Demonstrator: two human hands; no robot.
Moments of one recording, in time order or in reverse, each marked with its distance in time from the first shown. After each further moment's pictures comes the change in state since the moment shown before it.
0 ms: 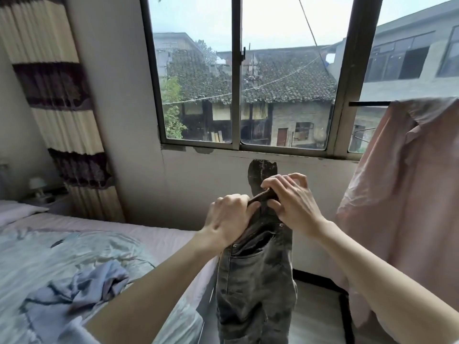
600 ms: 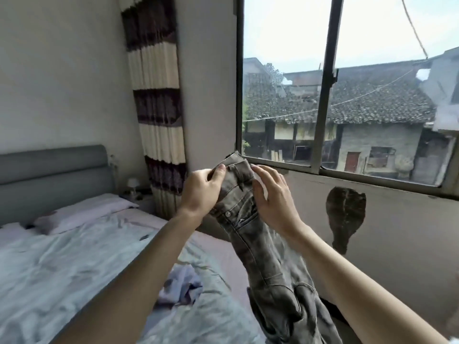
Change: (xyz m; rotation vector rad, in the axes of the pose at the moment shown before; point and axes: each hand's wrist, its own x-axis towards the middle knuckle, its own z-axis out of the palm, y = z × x) left_hand -0.039 -0.201 -0.156 -0.480 0.468 -0.456; right_hand 0.147 -0.218 0.076 0.634 0.139 0.083
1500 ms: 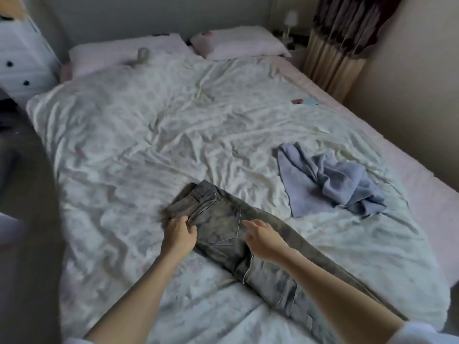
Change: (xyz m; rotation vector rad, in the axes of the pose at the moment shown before) left_hand -0.284 -0.573 -0.290 0.566 -0.106 -1.269; right_hand -0.310 -0.121 0.568 -0.011 -1.564 0.051
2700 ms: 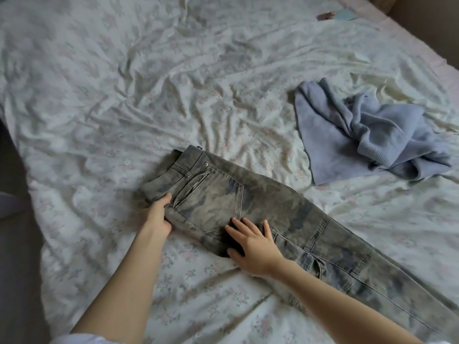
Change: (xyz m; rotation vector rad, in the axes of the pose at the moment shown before) left_hand 0.096 -0.037 0.051 -1.303 0.098 -0.723; right_hand 0.034 0.028 0.100 0.030 -0.157 -0.154
